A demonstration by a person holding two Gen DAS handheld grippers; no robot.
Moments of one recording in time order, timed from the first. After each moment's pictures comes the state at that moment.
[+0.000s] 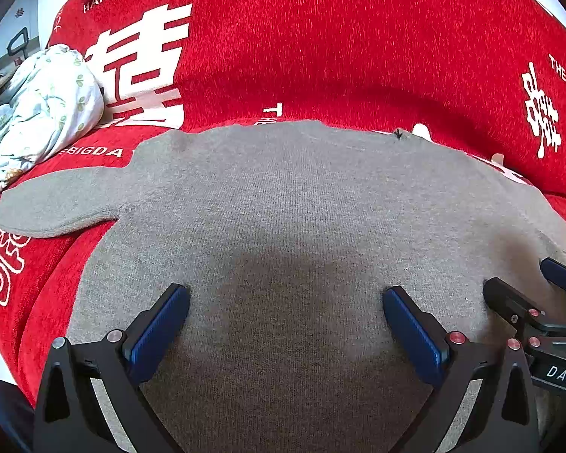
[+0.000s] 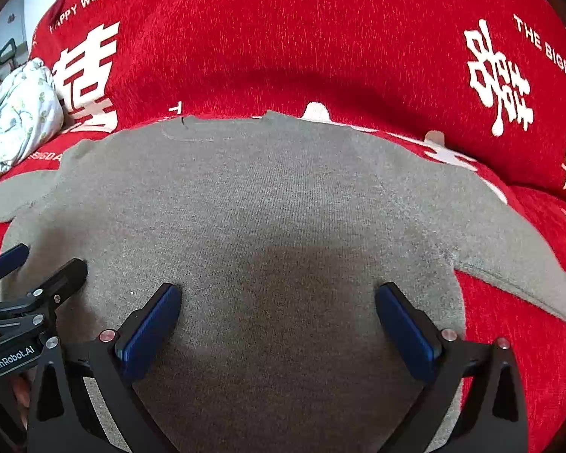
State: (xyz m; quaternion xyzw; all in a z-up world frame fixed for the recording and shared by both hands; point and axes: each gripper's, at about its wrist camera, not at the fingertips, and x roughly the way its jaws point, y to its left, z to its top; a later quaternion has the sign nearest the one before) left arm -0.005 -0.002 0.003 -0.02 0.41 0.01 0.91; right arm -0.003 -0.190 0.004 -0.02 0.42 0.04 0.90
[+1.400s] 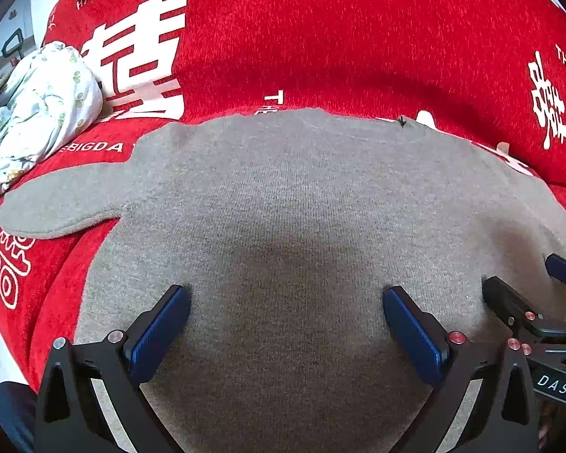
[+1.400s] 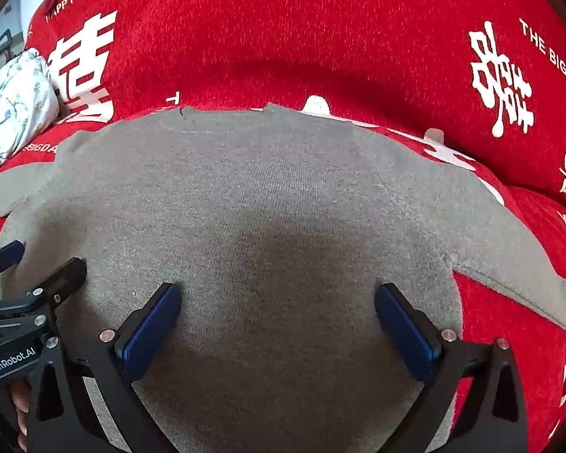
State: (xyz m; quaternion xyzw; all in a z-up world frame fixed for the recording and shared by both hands) left arm 0.001 -0.003 0.007 0.00 0.44 0.02 0.90; right arm -0.002 -0.181 0.005 -0.04 0.44 0.02 0.90
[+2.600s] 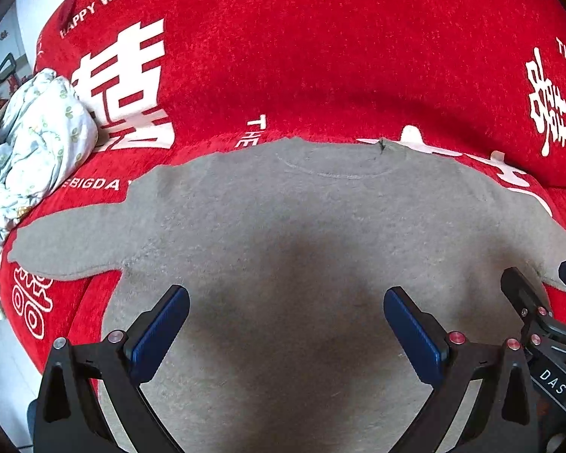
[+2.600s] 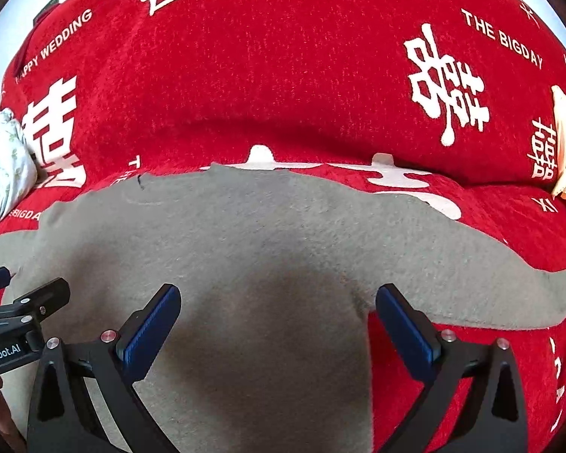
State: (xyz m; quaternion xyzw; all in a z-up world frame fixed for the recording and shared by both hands) left arm 0.032 -0.046 0.055 0.03 0.46 0.03 0.89; right arm 0.008 -0.237 0.041 0.03 0.39 -0.03 0.92
